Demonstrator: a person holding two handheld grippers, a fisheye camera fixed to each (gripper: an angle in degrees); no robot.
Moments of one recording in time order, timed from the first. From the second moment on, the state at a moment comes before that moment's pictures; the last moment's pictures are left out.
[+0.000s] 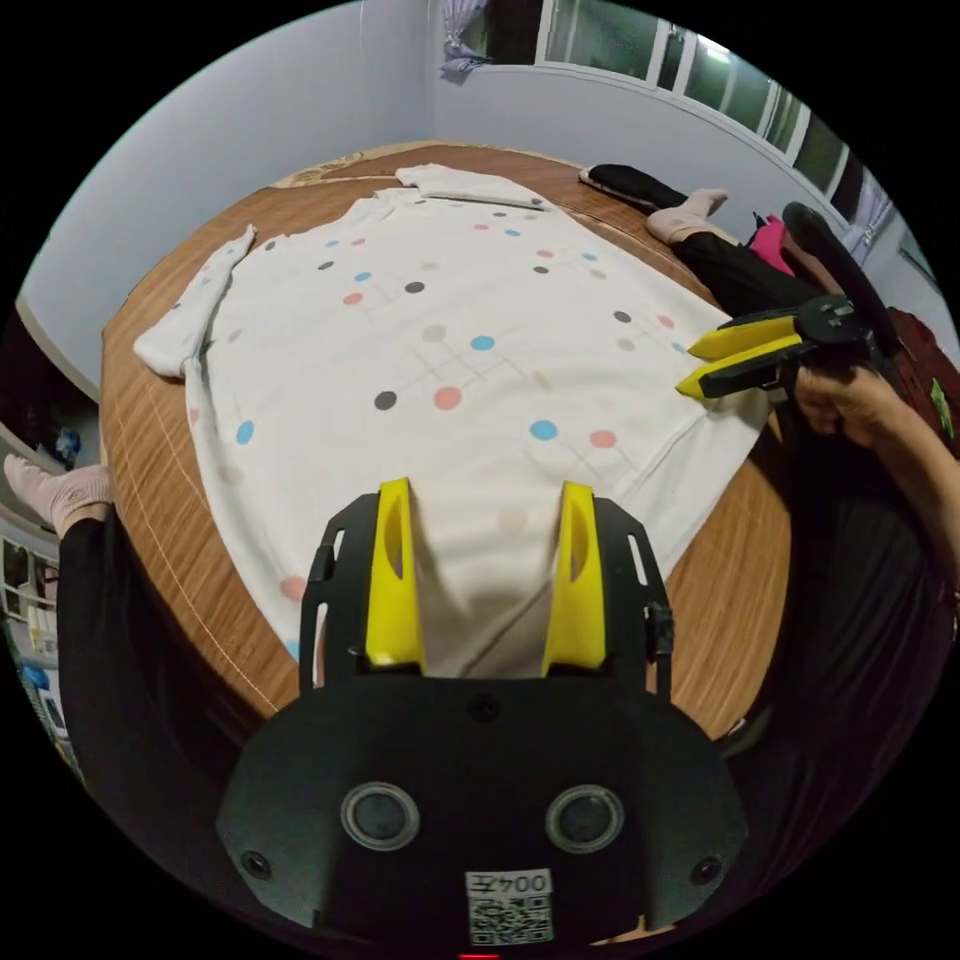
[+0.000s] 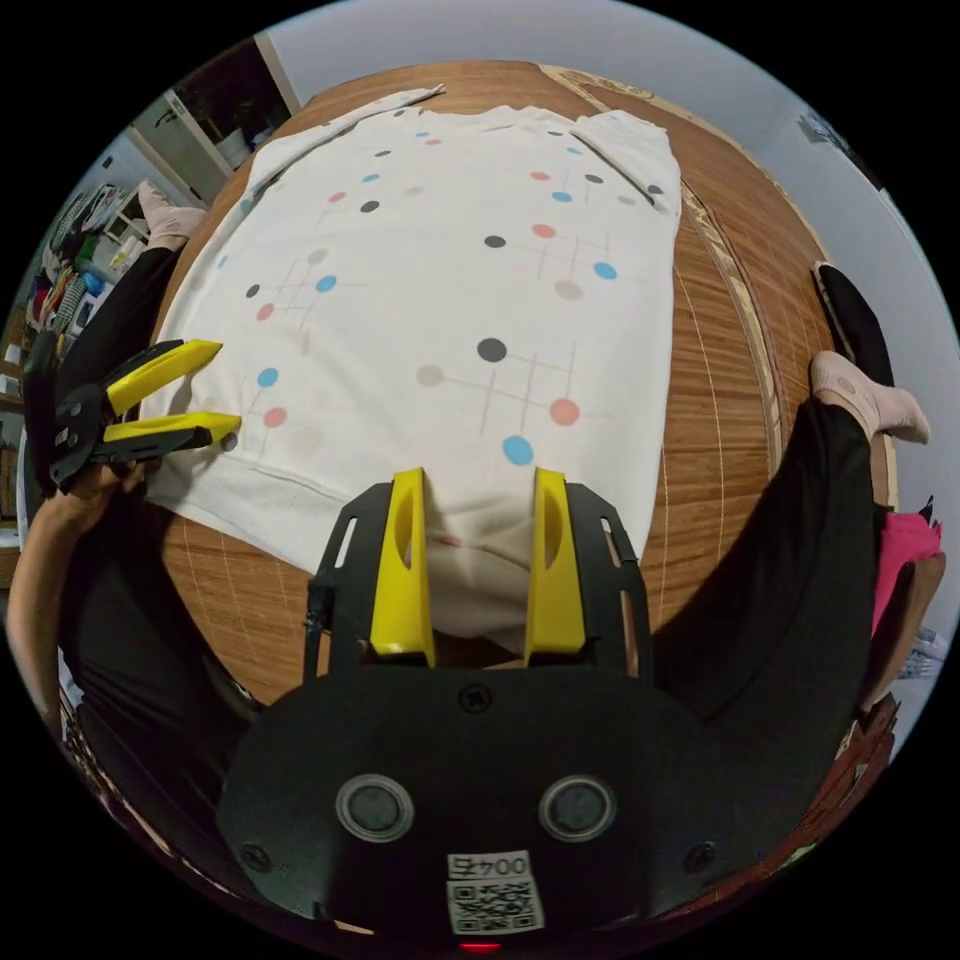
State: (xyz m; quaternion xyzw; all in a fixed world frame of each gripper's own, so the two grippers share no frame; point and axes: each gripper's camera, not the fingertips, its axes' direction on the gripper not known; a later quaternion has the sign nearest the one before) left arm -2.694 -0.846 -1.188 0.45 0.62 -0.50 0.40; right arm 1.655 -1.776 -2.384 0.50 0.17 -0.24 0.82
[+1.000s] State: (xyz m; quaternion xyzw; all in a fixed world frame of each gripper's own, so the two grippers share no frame) left arm -2.710 -0.905 -1.110 0.41 0.65 -0.54 0.34; right arm 1.803 -1.834 -2.398 0.62 -0.09 -0.23 0.75
